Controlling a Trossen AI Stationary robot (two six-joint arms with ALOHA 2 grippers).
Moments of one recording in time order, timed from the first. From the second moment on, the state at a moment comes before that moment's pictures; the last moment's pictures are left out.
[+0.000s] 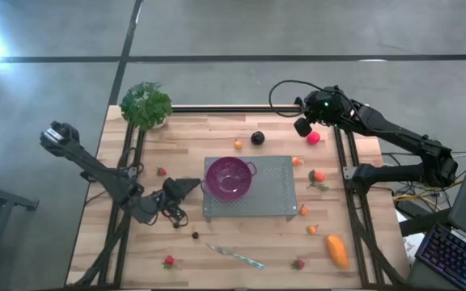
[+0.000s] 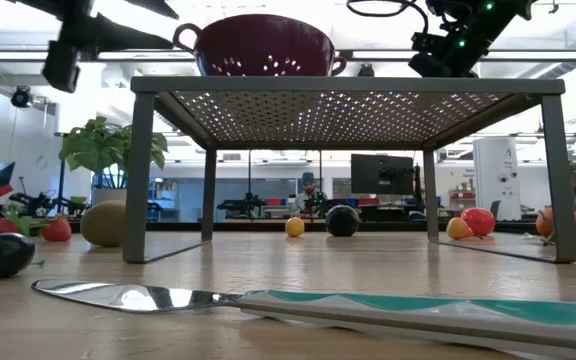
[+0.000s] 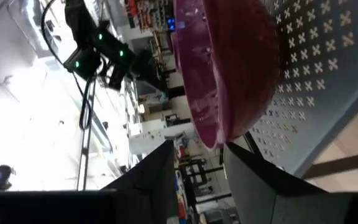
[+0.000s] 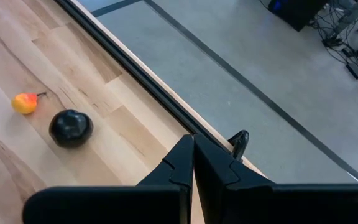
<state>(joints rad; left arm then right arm) -0.65 1.11 0.58 0.22 -1.17 1.35 -0.61 1.07 0.97 -0.59 0.28 -0.02</state>
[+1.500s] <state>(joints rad) -0.55 0.32 0.60 -0.07 -1.16 0.37 -0.61 1.07 0.97 -0.59 0.10 -0.03</state>
